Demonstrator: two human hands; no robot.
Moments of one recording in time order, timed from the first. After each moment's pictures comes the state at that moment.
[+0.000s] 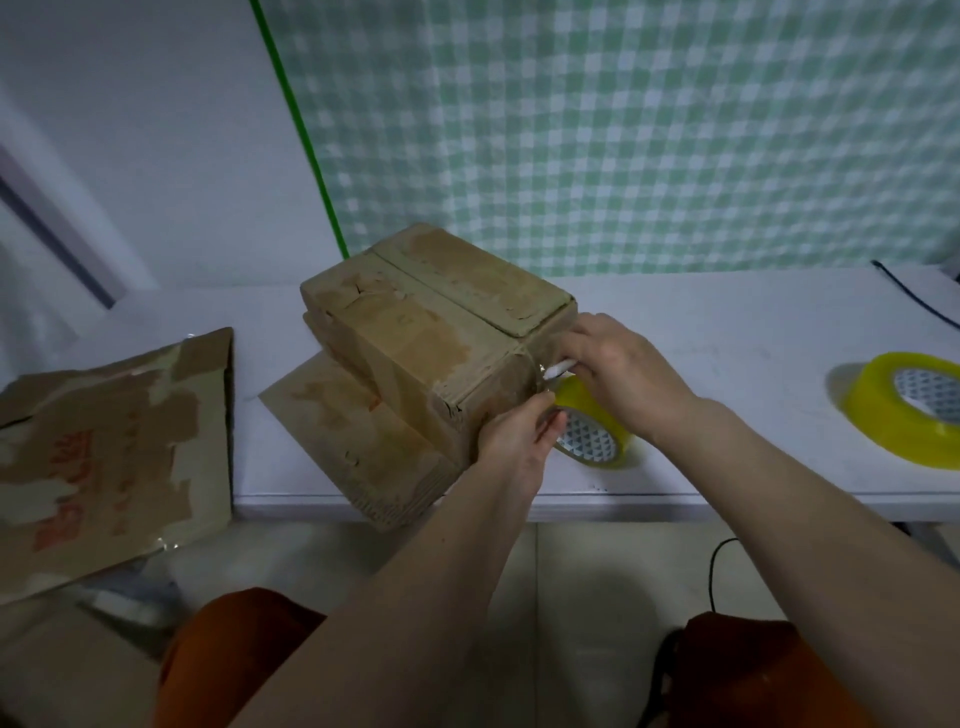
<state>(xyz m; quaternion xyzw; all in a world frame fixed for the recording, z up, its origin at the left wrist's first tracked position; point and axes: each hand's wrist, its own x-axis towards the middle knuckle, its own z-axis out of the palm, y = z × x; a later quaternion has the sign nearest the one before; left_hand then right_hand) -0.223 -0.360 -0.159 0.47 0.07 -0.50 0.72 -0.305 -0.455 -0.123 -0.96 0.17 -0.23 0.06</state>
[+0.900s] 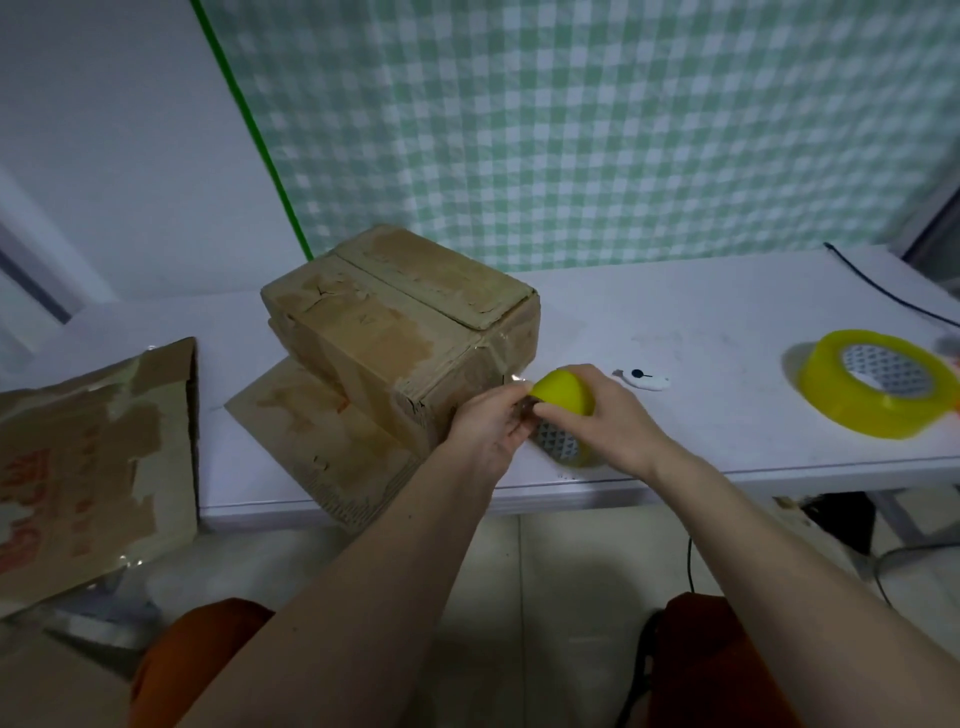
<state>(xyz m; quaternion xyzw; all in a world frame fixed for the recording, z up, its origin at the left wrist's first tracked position) -0.218 -0.369 -0.162 0.51 -0.01 -0.54 0.67 -0.339 -0.438 -0.161 -0.79 0.39 -0.18 0.43</state>
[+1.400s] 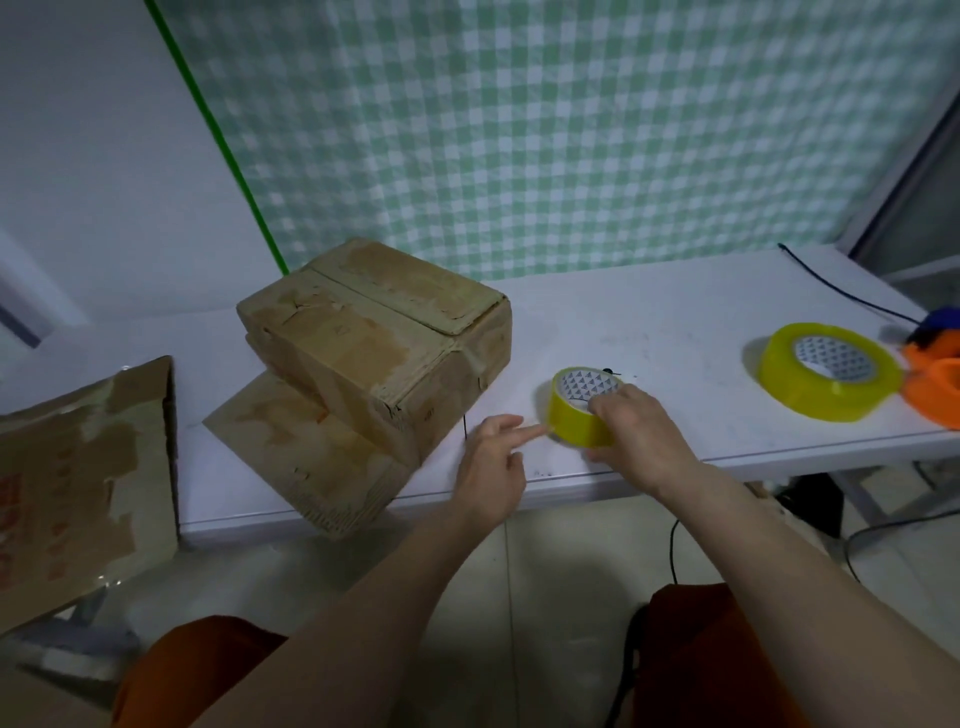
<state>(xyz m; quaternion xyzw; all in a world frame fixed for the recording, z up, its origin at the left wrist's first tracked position) -0.240 -0.340 -0.214 0.74 -0.53 -0.20 0.36 -0.390 -0.445 -0.164 -0.91 0.40 -0.07 0.10</state>
